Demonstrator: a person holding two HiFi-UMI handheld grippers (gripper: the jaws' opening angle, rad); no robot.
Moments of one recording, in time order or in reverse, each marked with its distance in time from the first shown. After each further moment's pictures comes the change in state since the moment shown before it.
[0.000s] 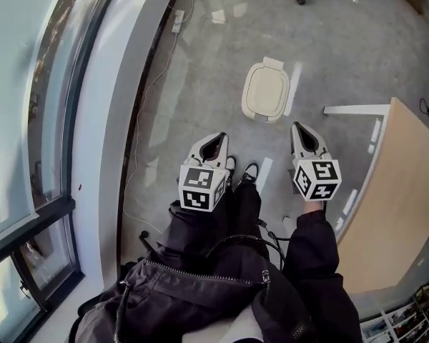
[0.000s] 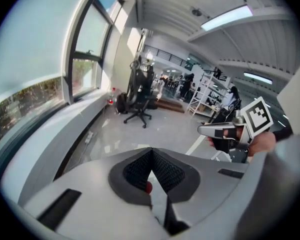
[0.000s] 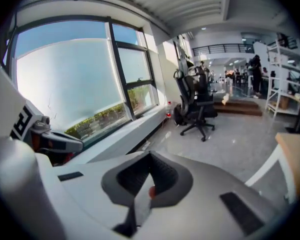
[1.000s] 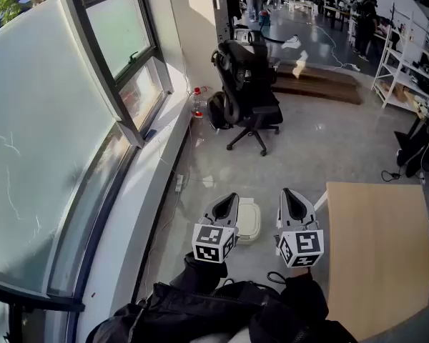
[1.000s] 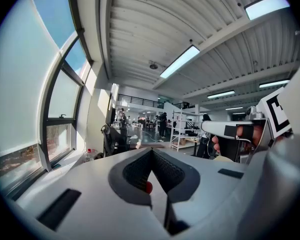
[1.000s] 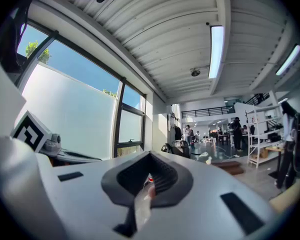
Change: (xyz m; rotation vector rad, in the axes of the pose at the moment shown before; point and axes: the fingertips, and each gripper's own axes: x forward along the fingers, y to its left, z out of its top) left arm -0.220 -0.213 0.254 0.295 -0.554 -0.189; right arm -0.348 0.075 0.268 -0.165 -0.679 -0.236
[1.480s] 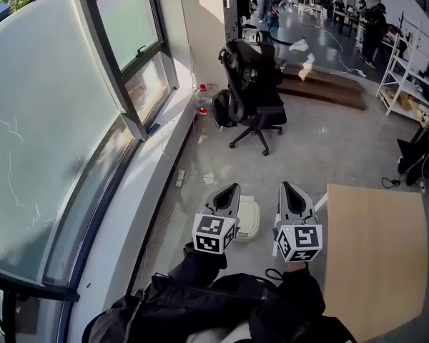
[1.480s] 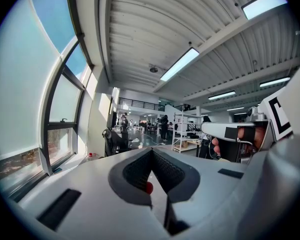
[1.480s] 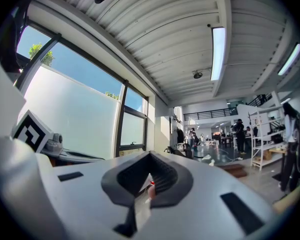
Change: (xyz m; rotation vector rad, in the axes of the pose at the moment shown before) left arm 0.001 0.001 0.024 0.014 -0.042 0.020; right arm 0.007 0.006 0.020 -0.011 -0.035 0.028
